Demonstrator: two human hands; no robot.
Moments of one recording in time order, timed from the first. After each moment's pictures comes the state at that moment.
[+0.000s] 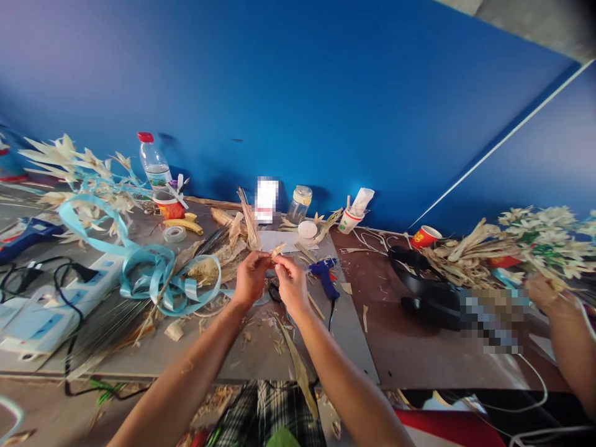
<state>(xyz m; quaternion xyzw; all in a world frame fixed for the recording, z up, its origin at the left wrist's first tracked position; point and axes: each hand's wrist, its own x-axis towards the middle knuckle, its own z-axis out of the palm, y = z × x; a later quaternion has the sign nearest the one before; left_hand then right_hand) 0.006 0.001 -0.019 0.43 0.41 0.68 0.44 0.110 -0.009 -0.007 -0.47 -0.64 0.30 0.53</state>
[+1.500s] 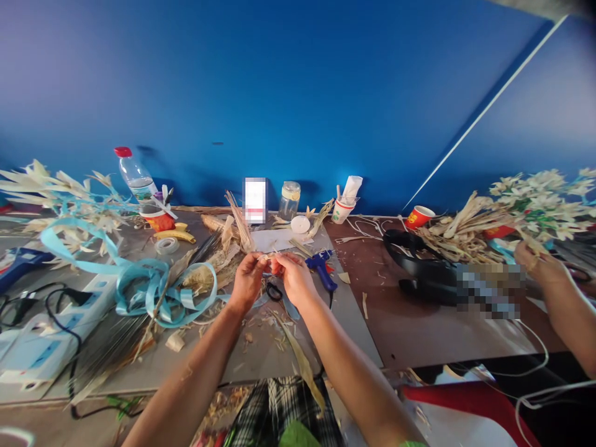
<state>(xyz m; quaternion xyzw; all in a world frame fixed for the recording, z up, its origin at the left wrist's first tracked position) 0.010 0.001 -0.021 0.42 0.32 0.66 0.54 0.116 -0.005 0.017 -0.37 -0.37 0.62 0.58</state>
